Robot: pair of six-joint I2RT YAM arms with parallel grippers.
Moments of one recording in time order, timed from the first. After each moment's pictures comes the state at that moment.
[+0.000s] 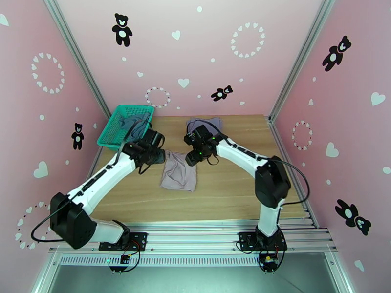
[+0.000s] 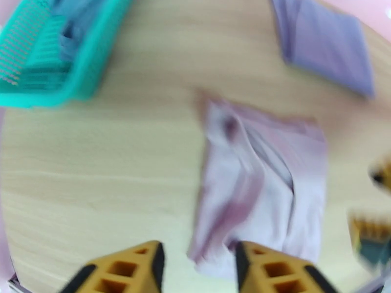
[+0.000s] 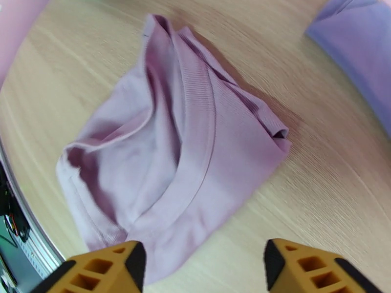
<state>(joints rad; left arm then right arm) -0.52 1.40 1.19 -0.86 -0.13 -0.52 0.65 1.96 1.60 -0.77 -0.19 -0.02</state>
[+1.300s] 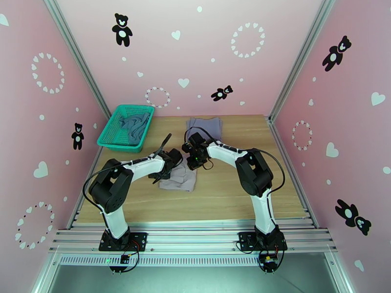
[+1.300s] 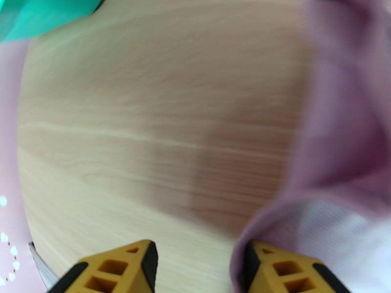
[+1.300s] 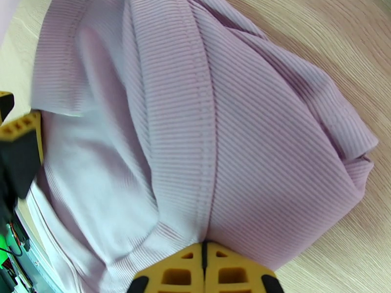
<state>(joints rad) -0.58 1.83 1.11 -0.85 -0.52 -0.71 0.65 2.11 1.56 -0.70 -0.29 0.06</state>
